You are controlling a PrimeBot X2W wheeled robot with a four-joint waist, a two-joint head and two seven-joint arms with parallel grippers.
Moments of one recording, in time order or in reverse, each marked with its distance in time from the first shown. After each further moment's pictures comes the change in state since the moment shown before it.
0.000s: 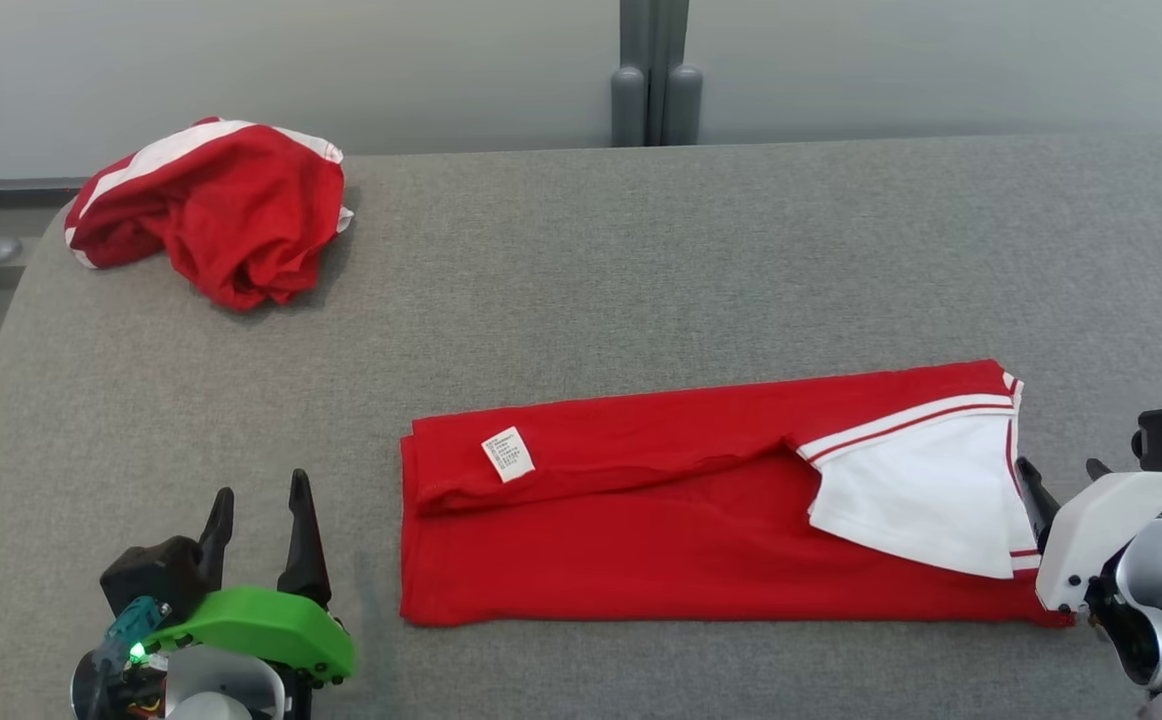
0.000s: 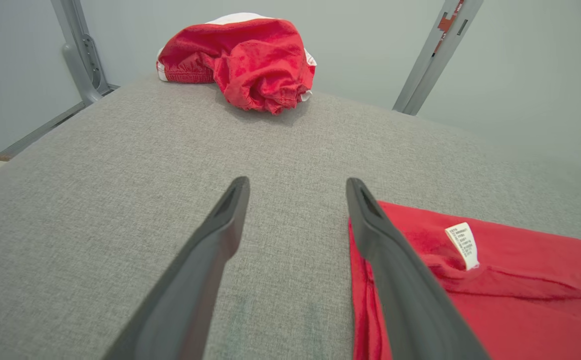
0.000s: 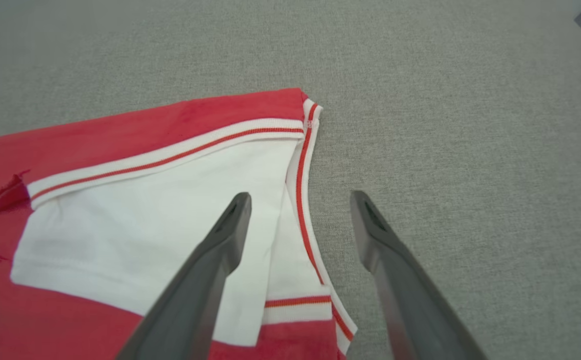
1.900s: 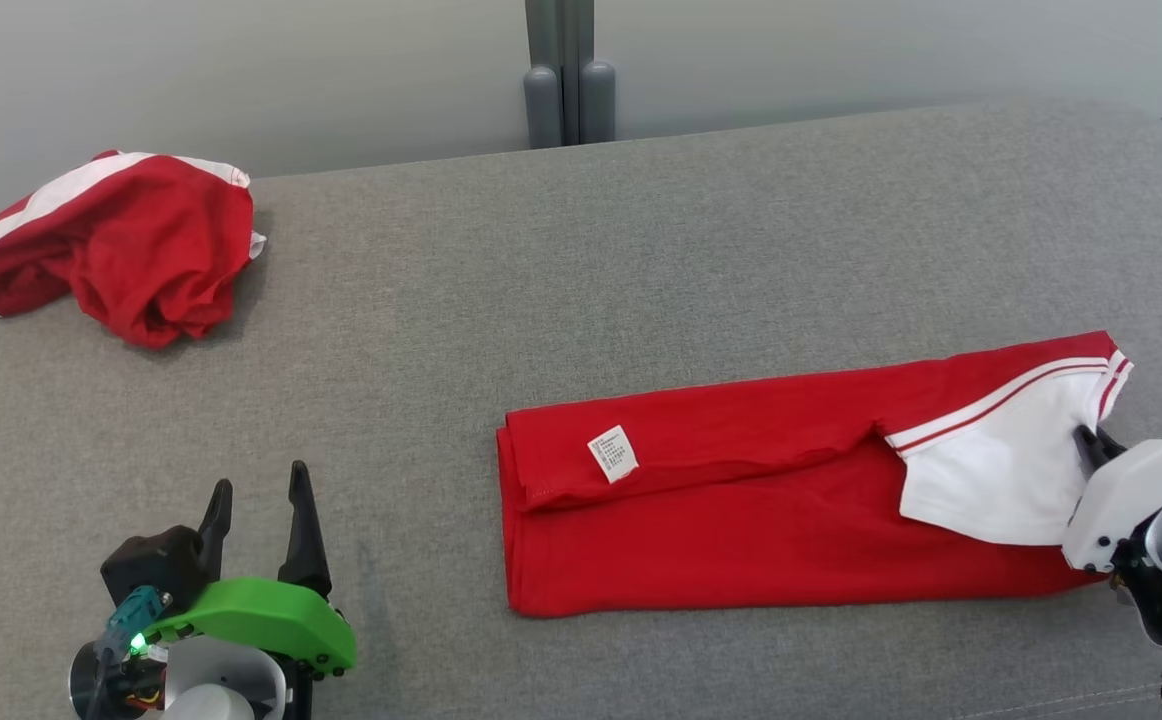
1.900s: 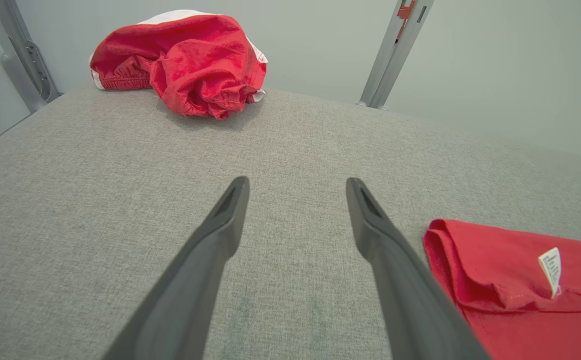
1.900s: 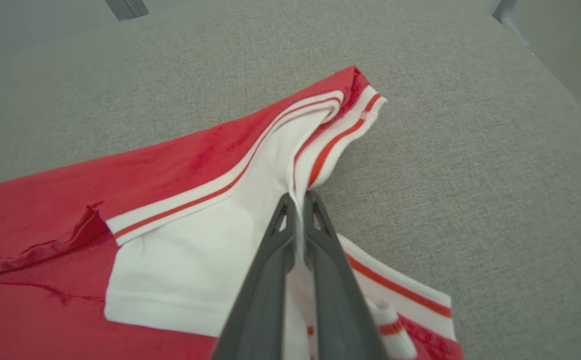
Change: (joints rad) left arm -0.012 0.016 -0.018 -0.026 -0.005 0.043 0.019; right arm -0.117 -0.082 0.034 0.217 0.122 0.000 -0.116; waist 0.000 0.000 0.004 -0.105
